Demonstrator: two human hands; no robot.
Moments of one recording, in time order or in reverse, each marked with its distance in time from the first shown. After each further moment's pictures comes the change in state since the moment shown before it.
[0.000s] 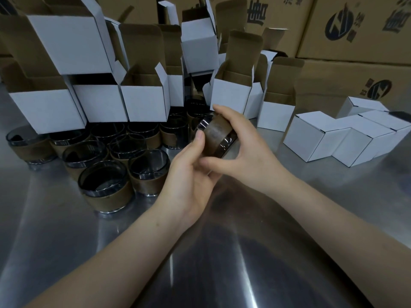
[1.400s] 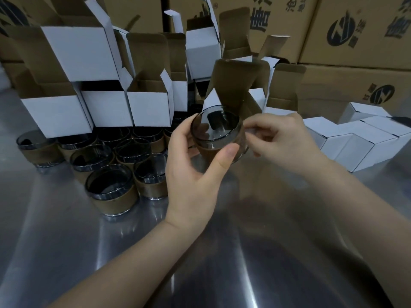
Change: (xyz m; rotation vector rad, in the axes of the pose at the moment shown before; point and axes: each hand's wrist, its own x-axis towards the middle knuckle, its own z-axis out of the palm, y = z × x) left_hand -0.017 -0.001 0.010 0.827 0.194 0.726; right_hand 0.013 0.012 -0.047 -0.244 0.151 -0.371
